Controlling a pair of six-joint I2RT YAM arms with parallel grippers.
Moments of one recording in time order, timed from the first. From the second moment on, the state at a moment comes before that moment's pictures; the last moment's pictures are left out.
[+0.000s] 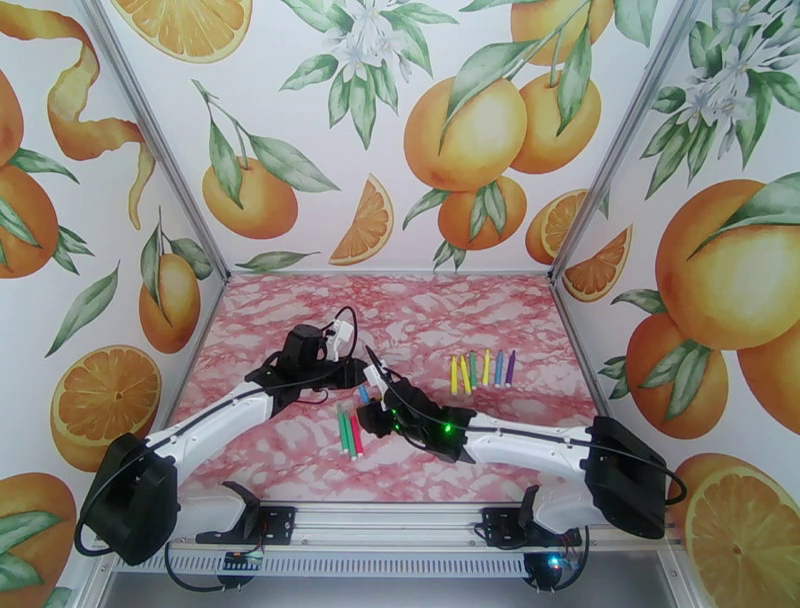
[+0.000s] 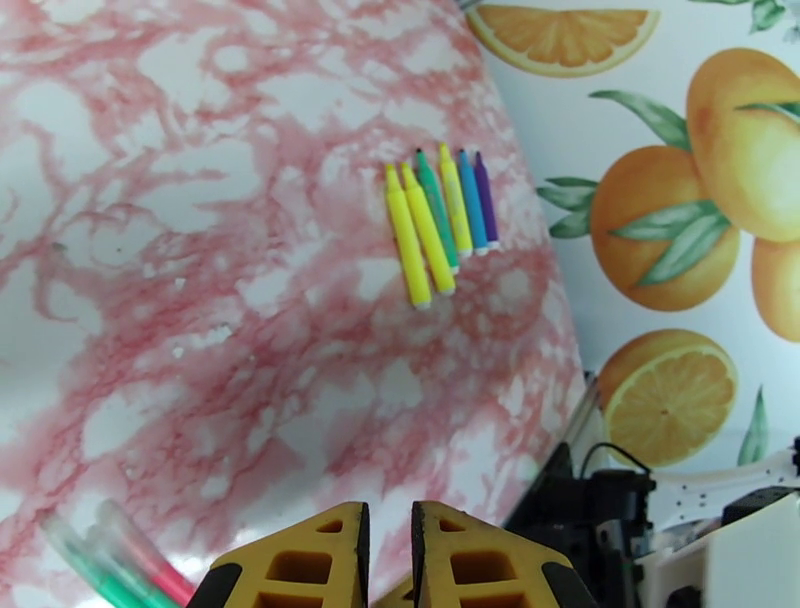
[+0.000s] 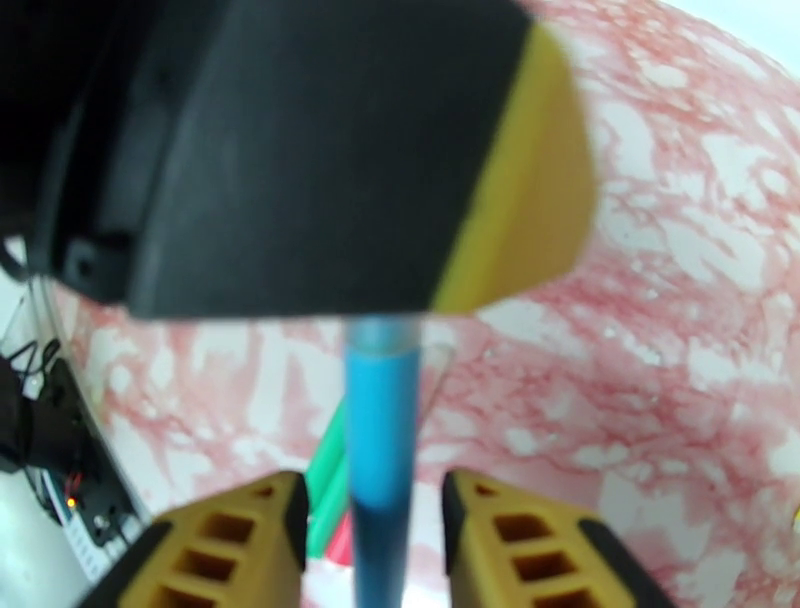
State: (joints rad) left arm -0.50 1.32 0.80 -0.12 0.57 -0.62; right arm 1.06 1.44 0.78 0.06 0.08 0.46
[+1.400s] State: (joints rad) left arm -0.50 1.35 0.89 -0.28 0.48 -0.70; right arm 1.06 1.46 0.66 0.31 0.09 0.45
